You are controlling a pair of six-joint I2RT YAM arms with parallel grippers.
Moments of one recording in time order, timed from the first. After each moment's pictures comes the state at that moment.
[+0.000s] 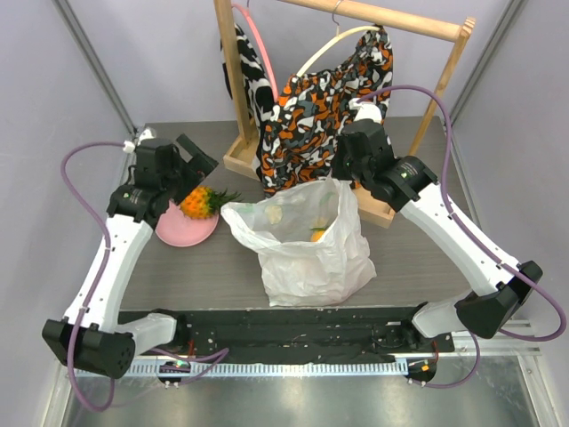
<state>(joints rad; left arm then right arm) -0.22 1.16 1.30 -0.68 -0.09 -0.86 0.65 1.40 1.58 -0.74 0.37 0.47</state>
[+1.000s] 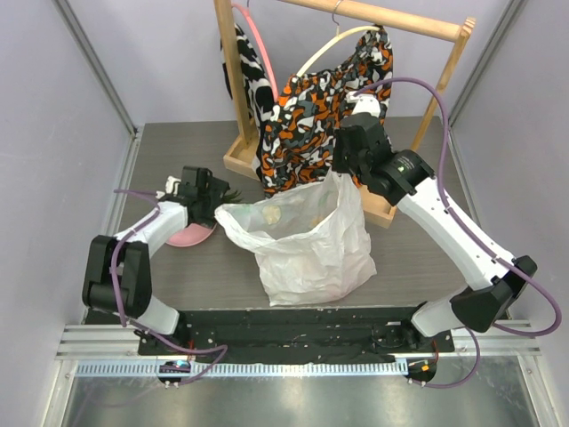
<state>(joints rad) -0.20 1.50 0.90 -0.28 -0.13 -1.37 0.65 1.44 1.64 -0.74 0.43 0.42</state>
